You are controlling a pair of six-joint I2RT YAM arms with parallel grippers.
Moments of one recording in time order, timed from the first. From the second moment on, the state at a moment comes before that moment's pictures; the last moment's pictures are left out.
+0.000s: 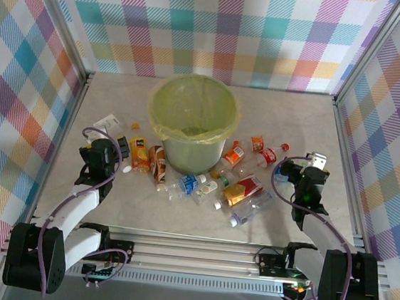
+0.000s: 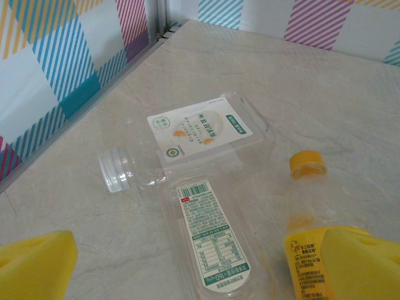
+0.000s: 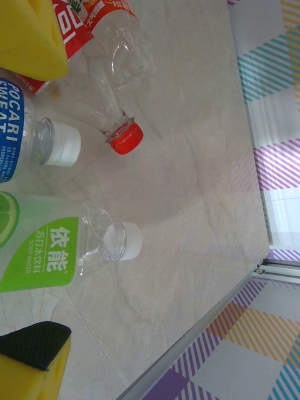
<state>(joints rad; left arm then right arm) -0.08 1.01 0.39 0.18 -0.42 -0.24 0.01 1.03 0.25 0.41 0.22 0.15</state>
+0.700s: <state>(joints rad) -0.01 1.29 0.83 -0.10 -0.37 -0.15 0.01 1.03 0.25 0.40 0.22 0.15</state>
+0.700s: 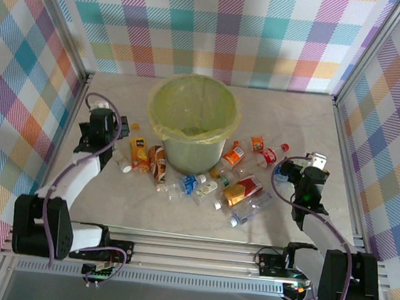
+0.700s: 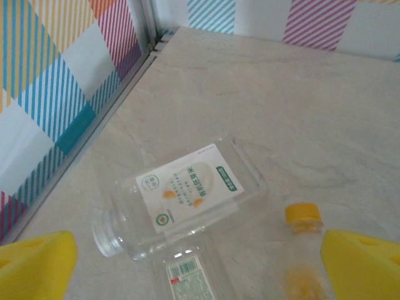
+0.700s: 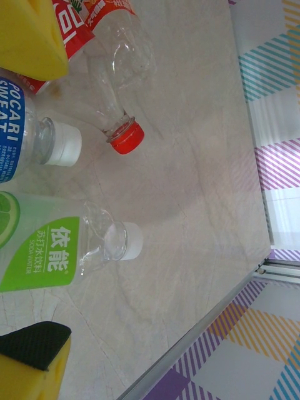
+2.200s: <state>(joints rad) 0.17 2.03 1.57 -0.71 -0.08 0.30 0.01 1.03 0.25 0.40 0.20 0.13</state>
